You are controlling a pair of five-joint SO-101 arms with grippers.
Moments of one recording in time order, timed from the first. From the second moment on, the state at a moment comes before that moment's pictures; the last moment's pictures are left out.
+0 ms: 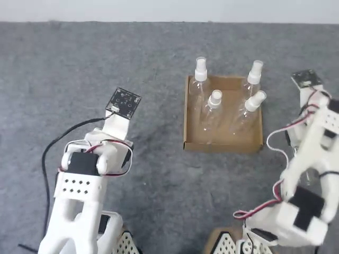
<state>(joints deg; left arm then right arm) 0.3 -51.0 58.3 67.6 -12.3 25.8 1.4 11.3 76.0 39.4</state>
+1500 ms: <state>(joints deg) -0.1 -51.0 48.7 69.2 -12.1 27.5 8.7 -8.4 94.2 43.4</state>
